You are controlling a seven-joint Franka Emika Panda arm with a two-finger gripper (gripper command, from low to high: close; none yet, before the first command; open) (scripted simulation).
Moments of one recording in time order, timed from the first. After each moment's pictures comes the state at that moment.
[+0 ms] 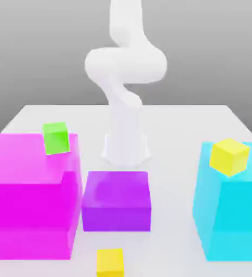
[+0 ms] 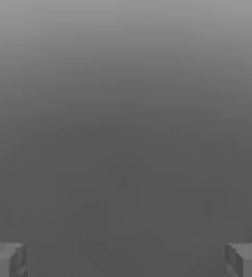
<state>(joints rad) 0.01 -0.71 -0.01 -2.31 0.01 2.33 0.78</state>
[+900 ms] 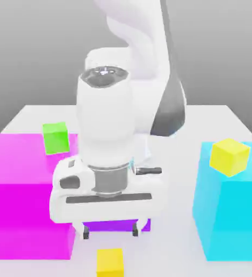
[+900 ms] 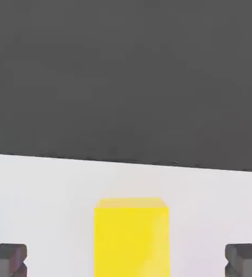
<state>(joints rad) 0.02 0.27 -0.08 -2.42 0.06 2.70 0.60</state>
